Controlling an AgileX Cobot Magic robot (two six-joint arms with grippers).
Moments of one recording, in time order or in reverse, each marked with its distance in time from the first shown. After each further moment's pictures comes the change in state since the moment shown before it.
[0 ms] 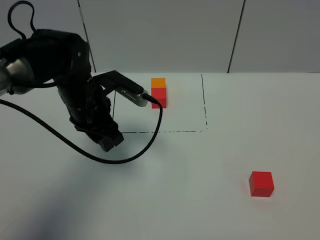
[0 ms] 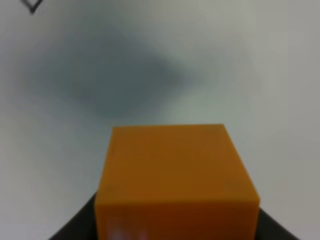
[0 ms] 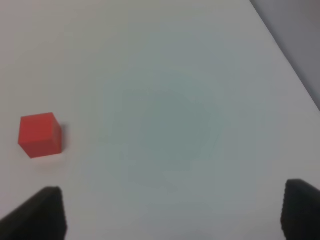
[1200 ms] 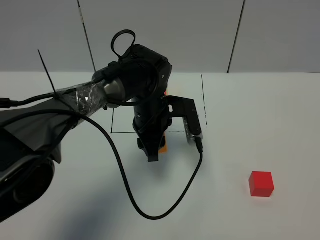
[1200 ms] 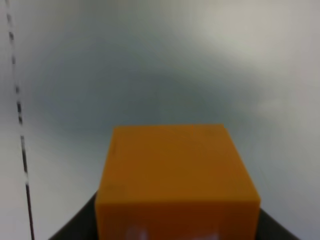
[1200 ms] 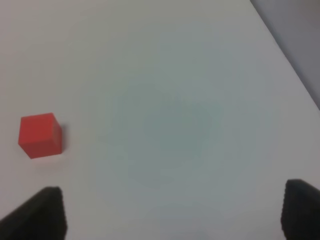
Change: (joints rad) left arm -0.223 0.344 -0.407 0.128 0.095 0.391; right arm 0.000 0.000 0.000 0.000 0.000 0.003
